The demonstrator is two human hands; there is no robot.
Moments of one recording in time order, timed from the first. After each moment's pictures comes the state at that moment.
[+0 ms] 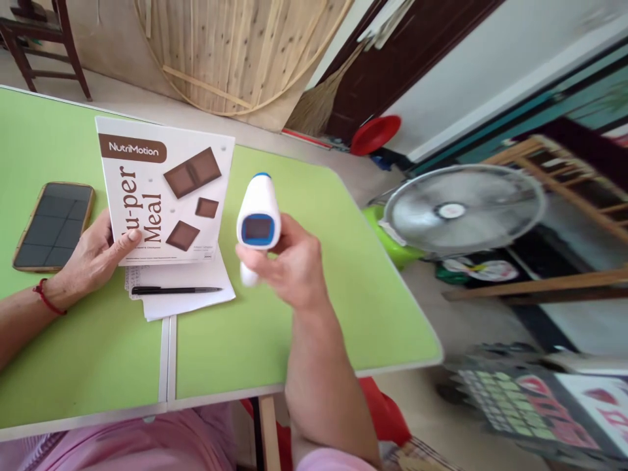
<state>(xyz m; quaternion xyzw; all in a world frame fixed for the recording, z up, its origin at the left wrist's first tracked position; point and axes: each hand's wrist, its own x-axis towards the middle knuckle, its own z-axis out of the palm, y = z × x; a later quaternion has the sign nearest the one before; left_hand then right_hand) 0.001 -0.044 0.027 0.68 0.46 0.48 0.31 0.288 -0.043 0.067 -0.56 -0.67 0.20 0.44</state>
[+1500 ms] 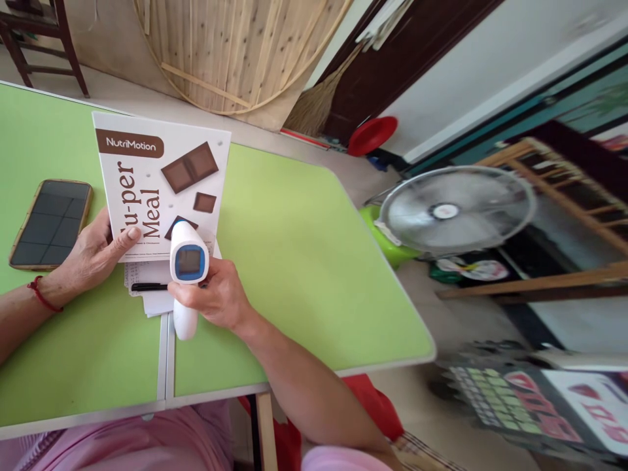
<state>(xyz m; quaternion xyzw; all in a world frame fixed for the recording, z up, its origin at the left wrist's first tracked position) 0.001 -0.041 0.024 0.69 0.45 0.48 0.31 0.219 -0.072 0.056 -0.50 -0.62 0.50 0.35</state>
